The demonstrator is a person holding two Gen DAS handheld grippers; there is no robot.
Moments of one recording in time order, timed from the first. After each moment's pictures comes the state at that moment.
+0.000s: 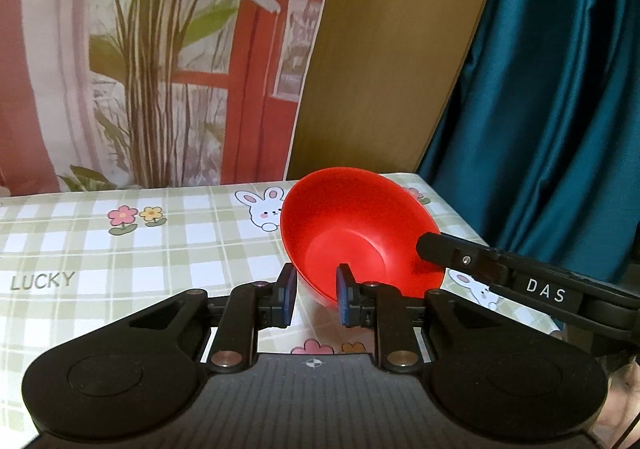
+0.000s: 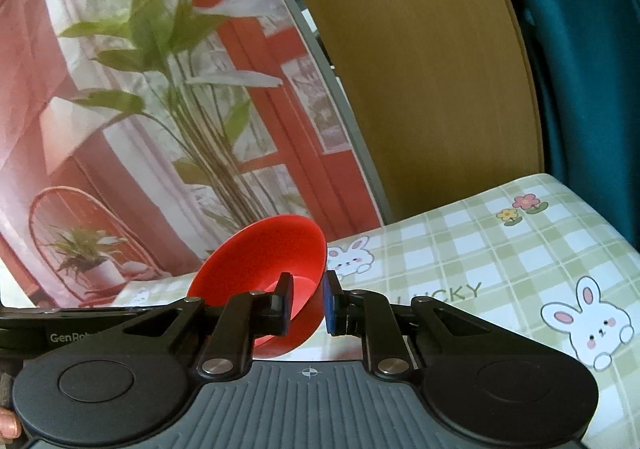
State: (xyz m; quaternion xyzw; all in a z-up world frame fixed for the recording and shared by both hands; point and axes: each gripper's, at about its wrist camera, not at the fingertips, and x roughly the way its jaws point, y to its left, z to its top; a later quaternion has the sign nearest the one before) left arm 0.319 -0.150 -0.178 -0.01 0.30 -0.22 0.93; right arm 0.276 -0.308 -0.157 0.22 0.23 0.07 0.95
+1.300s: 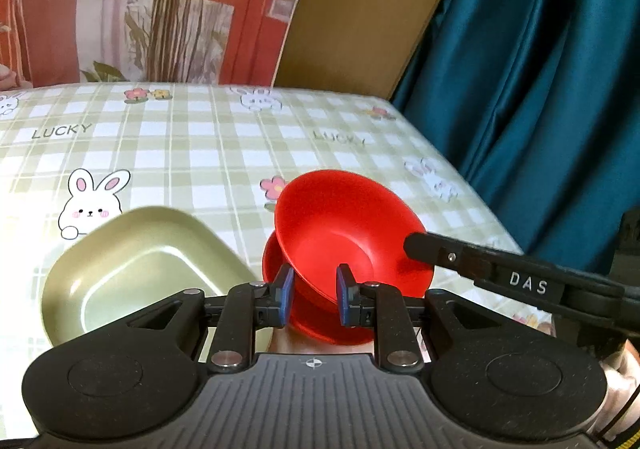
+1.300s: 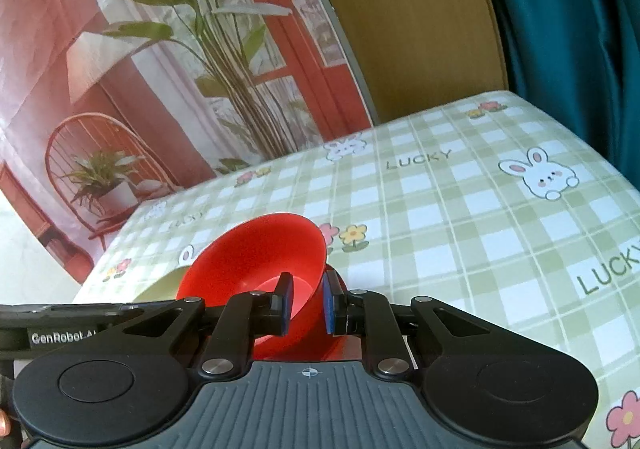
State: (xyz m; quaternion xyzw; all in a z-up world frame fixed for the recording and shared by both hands) left arm 0.202 -0.131 -0.211 -0.04 0.36 -0.23 0.90; right arm 0.149 -0.273 -0.194 0.21 0.31 0.06 0.93
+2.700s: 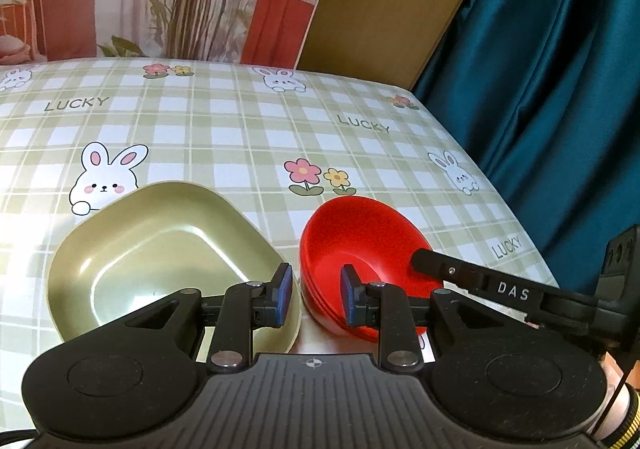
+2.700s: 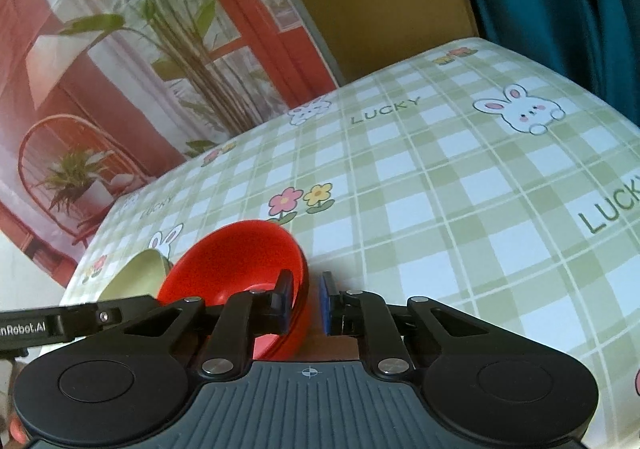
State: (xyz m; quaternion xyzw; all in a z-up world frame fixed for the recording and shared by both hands) left arm 0.211 -0.123 -0.220 -0.06 0.38 -0.21 0.90; right arm 0.163 -0.296 -0.240 0.27 0.34 0.04 0.90
